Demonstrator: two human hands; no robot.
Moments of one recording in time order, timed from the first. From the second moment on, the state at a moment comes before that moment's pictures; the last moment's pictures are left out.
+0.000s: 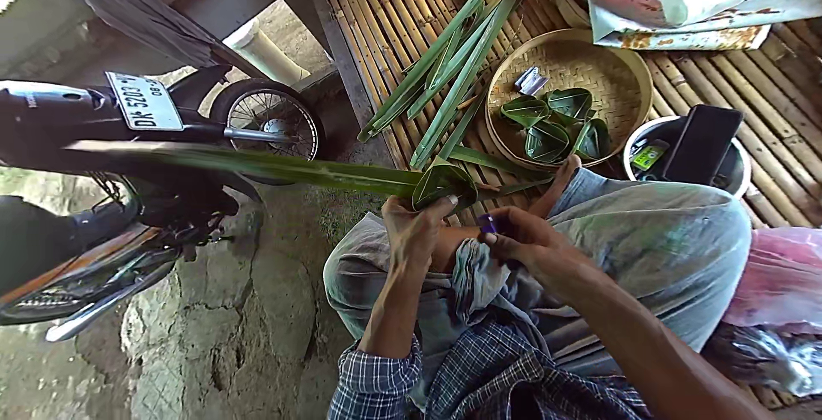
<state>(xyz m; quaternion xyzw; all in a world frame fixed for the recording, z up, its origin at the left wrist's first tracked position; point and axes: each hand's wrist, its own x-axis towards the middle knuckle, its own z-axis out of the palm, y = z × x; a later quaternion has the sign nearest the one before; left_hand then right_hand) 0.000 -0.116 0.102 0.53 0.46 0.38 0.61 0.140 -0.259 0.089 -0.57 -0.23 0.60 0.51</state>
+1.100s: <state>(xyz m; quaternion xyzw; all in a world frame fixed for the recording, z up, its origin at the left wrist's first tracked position) -0.004 -0.120 0.103 0.63 0.29 0.19 0.69 0.184 -0.241 0.128 -0.57 -0.26 0.52 0.58</state>
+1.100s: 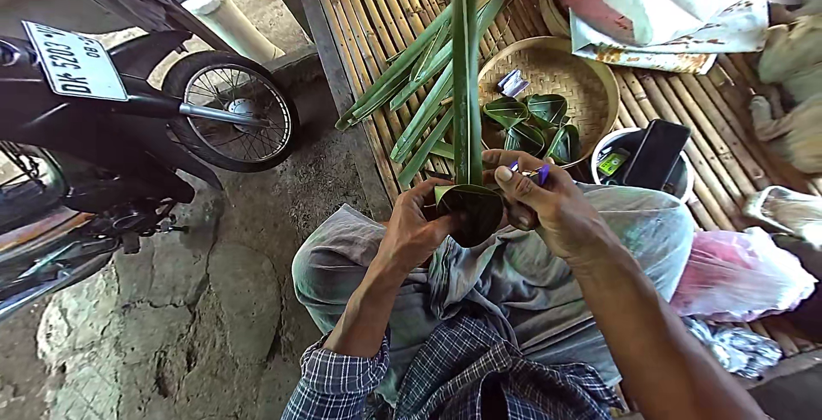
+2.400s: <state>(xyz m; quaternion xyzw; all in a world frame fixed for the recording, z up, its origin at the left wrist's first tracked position) -0.020 -0.129 0.066 0.13 -0.06 0.04 0.99 0.162 -0.224 0.143 -0.44 -0.29 0.58 0.62</state>
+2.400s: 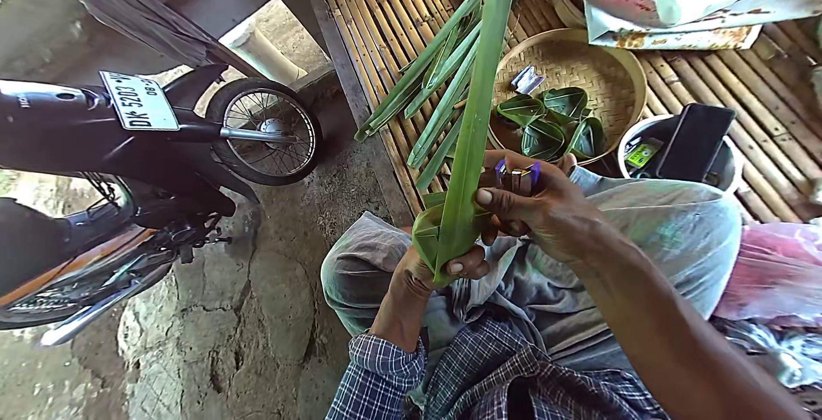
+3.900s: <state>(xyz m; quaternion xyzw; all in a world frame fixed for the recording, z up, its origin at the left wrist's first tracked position) -0.041 -0.103 0.113 0.85 0.14 0.49 0.15 0.163 -0.260 0.158 -0.66 -0.57 0.24 0.42</state>
